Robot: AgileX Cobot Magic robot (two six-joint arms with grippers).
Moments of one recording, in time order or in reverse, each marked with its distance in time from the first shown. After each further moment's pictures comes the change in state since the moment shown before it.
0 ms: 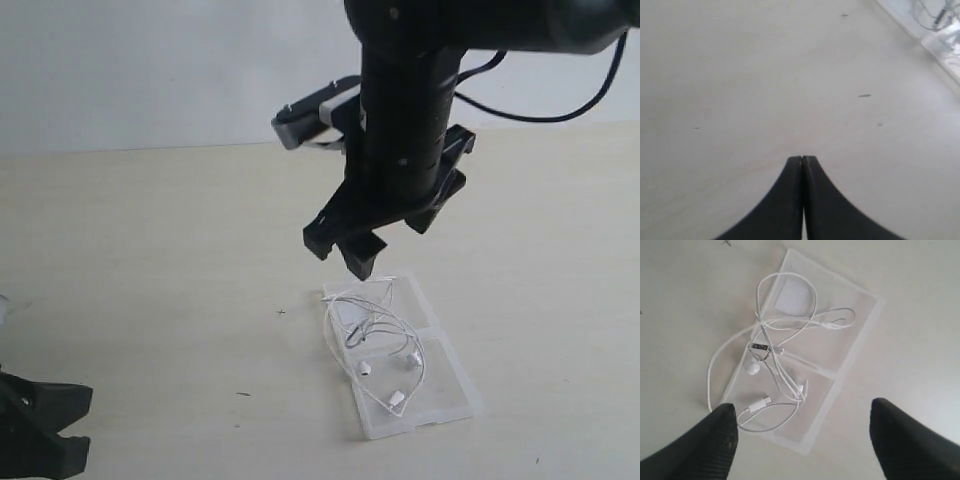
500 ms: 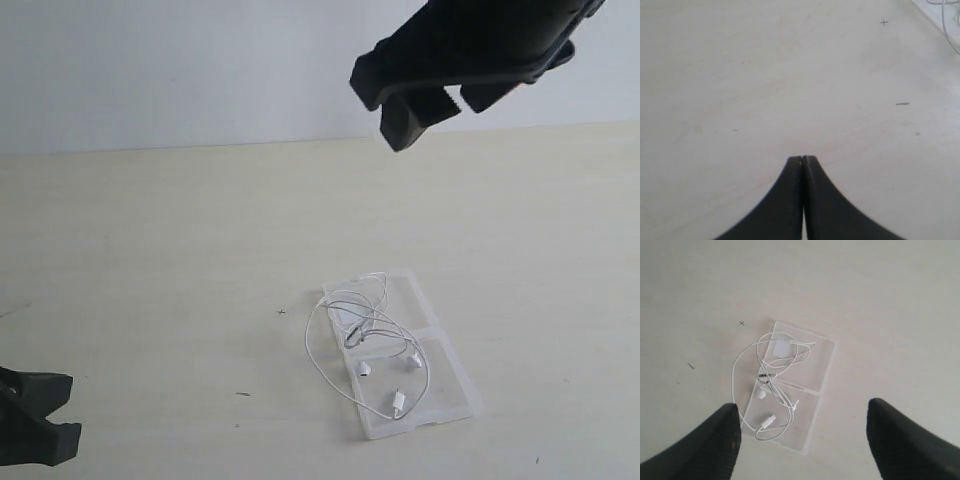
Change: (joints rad) left arm 0.000 0.000 0.000 0.002 0.093 0.002; right arm 0.000 -0.347 0.000 -0.018 0.006 0.107
